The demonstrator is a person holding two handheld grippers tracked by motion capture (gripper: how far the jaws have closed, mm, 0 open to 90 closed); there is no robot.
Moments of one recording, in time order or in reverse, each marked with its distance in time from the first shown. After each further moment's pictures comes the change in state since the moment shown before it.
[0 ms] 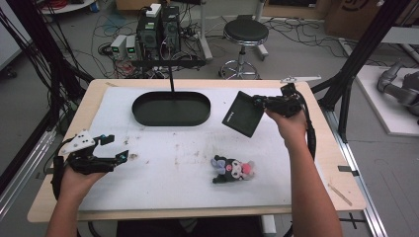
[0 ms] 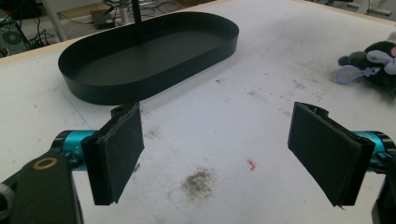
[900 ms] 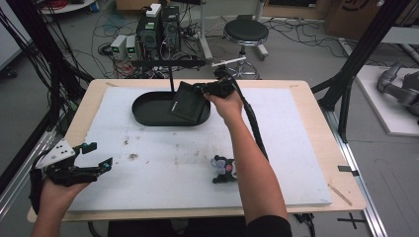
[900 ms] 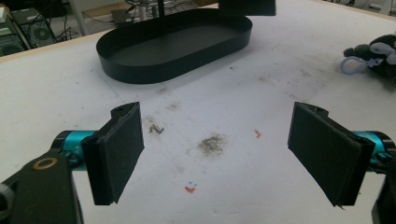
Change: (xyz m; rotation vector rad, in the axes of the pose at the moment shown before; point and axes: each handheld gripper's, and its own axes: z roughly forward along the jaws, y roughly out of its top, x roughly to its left) left arm 0.001 -0.014 -0.043 -0.008 0.072 -0.024; right arm 0.056 0.062 0.163 0.078 0.150 -0.015
